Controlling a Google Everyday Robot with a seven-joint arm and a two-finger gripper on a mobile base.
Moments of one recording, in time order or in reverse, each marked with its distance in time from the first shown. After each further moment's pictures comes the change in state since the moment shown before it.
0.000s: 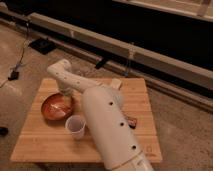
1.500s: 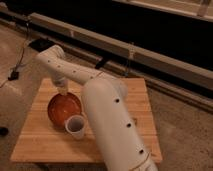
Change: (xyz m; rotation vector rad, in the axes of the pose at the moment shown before) arm 0.008 -0.030 -0.097 -0.019 -0.015 -0.165
